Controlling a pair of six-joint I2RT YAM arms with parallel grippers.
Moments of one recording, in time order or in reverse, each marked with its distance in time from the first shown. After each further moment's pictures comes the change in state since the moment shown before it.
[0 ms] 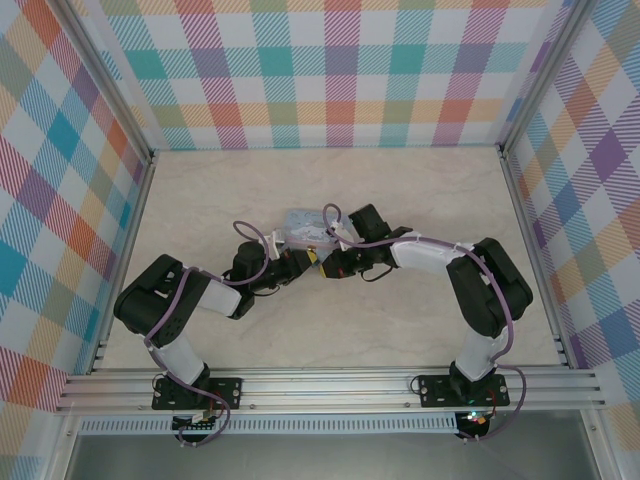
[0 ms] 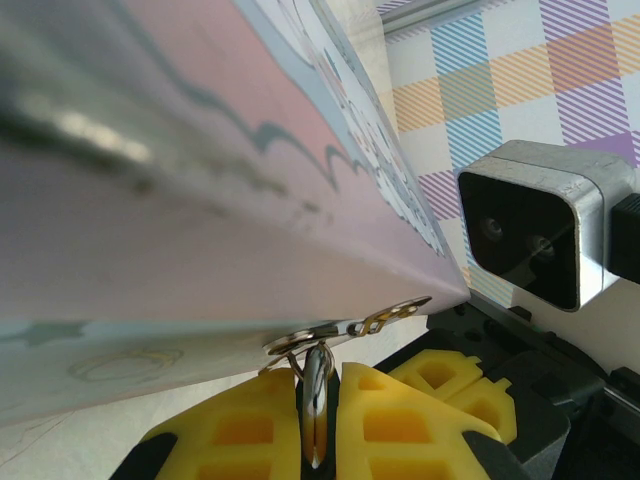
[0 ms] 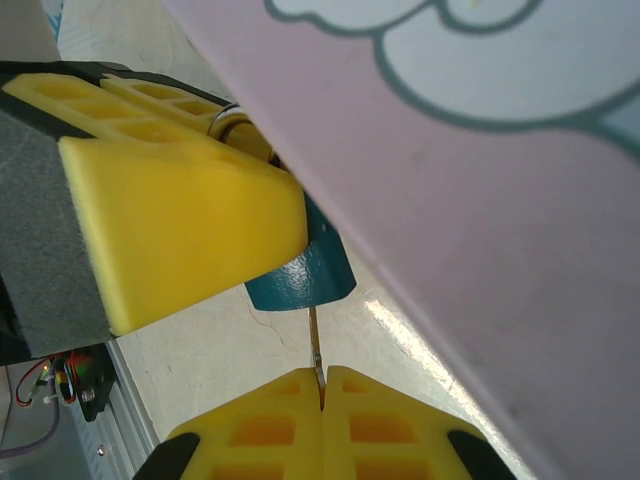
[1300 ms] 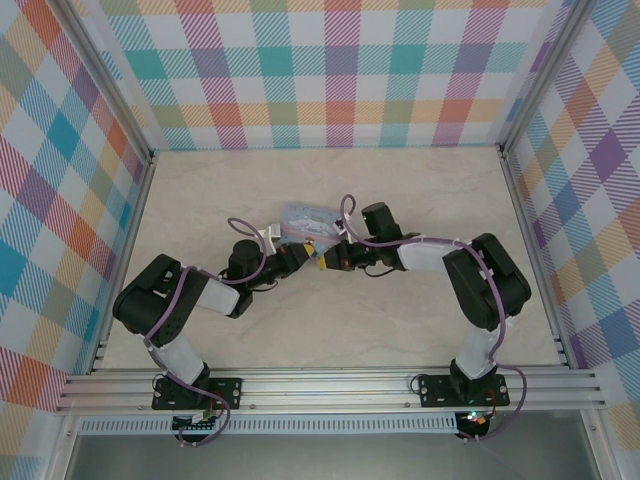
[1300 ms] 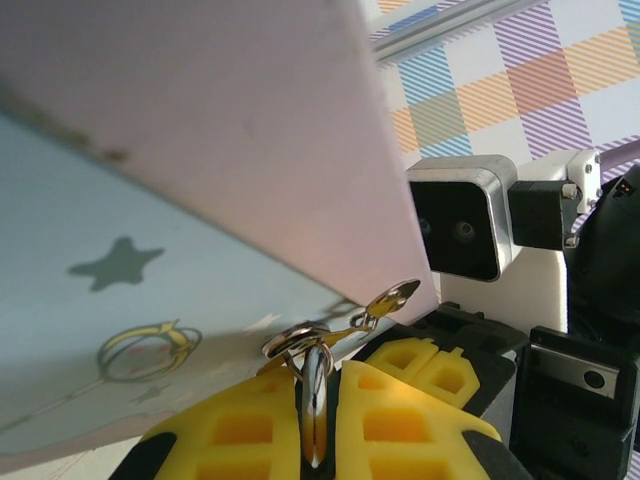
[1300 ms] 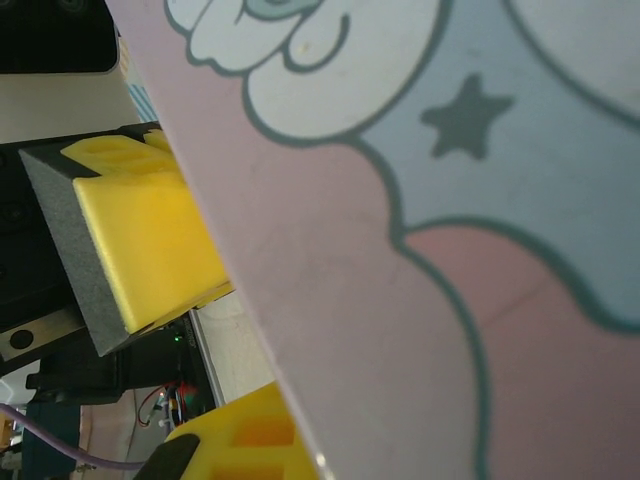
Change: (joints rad) left arm 0.022 0.000 0.000 0.081 -0.008 0.031; right arm -0.084 0.039 -0.094 0.346 -0.219 0.214
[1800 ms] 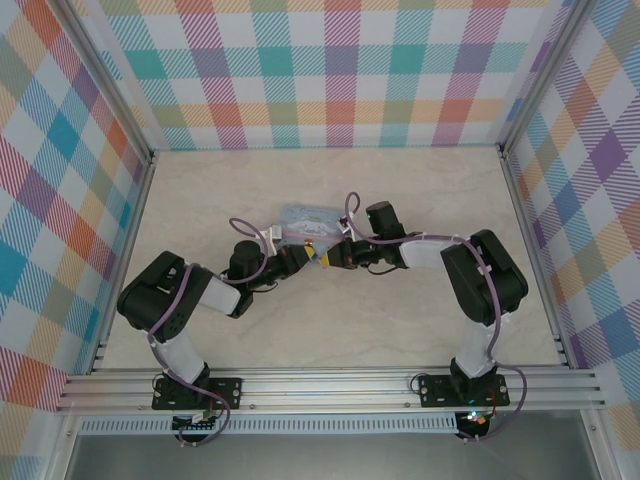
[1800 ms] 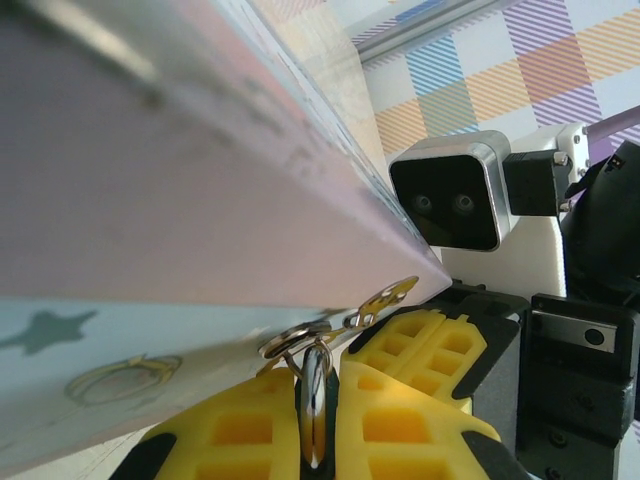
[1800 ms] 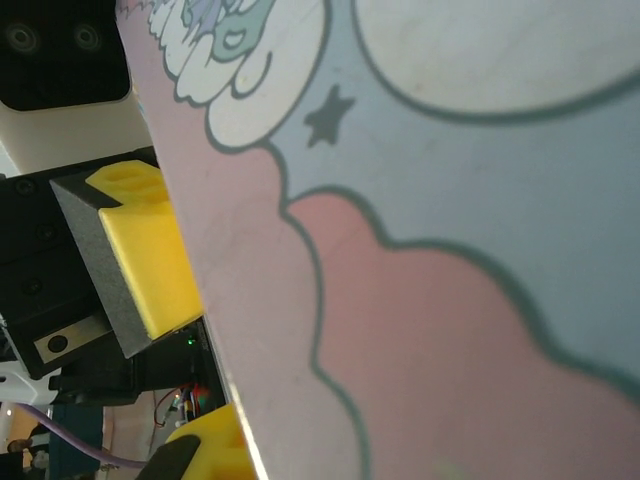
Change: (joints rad) left arm 0.004 0.037 0.000 0.023 0.006 0.025; right arm -0.034 0.041 0.000 0.048 -0.053 0.032
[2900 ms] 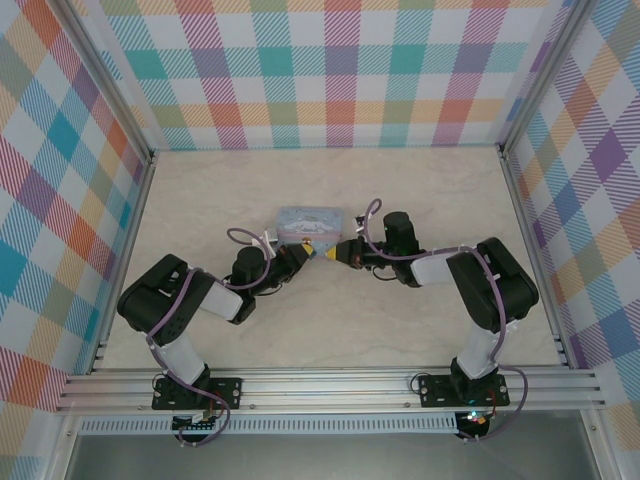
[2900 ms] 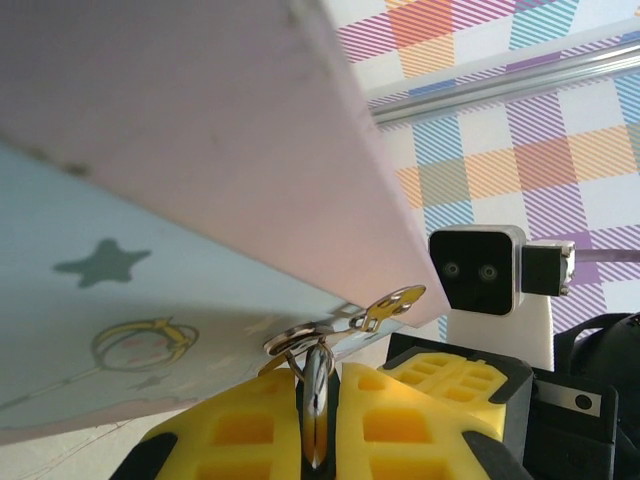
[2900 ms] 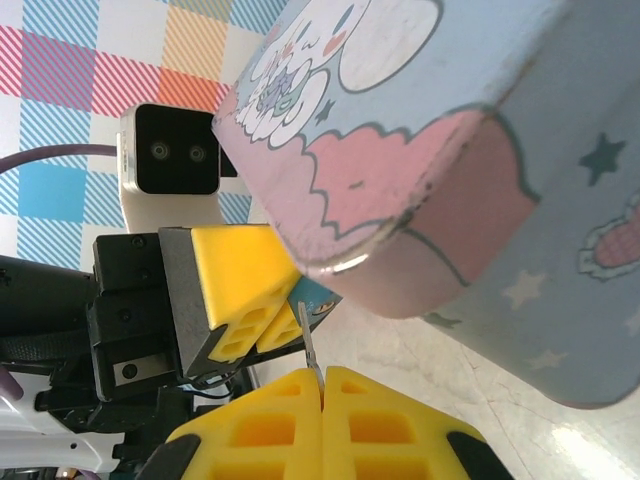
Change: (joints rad) left arm -0.055 -0.019 -0.033 0.047 -0.183 -0.196; right arm -0.018 -0.072 -0.228 0.486 0.052 0.336
